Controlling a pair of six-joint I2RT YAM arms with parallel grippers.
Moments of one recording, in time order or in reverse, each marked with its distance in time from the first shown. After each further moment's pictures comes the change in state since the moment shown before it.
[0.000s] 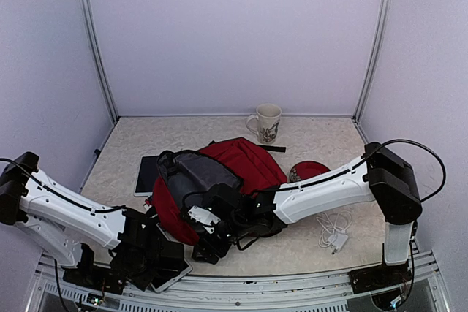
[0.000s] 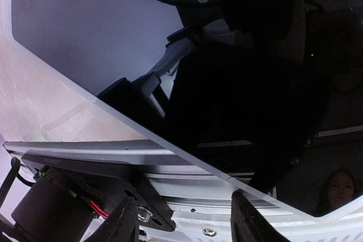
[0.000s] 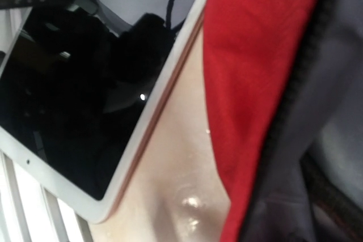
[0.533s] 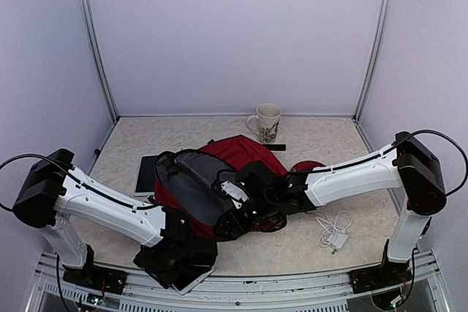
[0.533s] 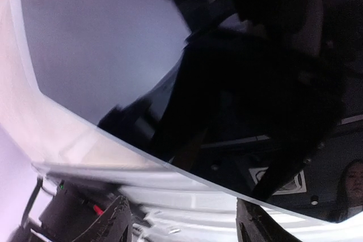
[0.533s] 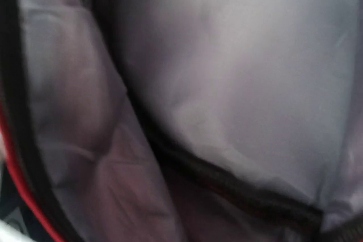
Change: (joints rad) left arm 0.034 0.264 0.267 -0.042 -0.059 0.159; right arm -0.153 -0.190 -0.201 0.063 -0.014 0.124
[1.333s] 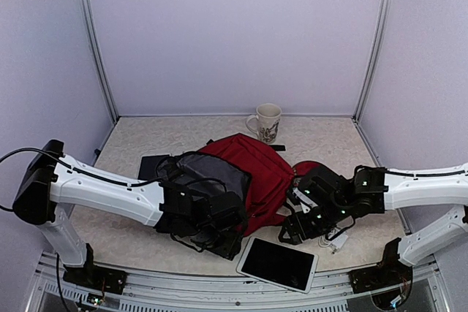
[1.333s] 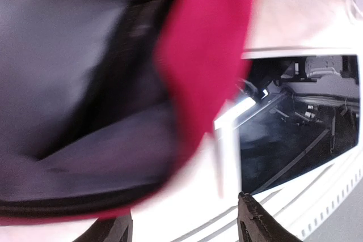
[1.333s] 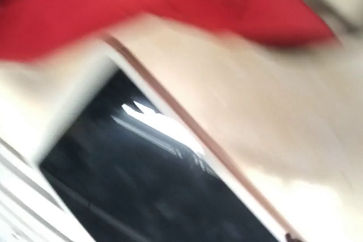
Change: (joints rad) left arm 0.077 -0.019 0.160 0.613 -0.073 0.116; right arm -0.049 -0.574 -0.328 -0.495 0.151 0.383
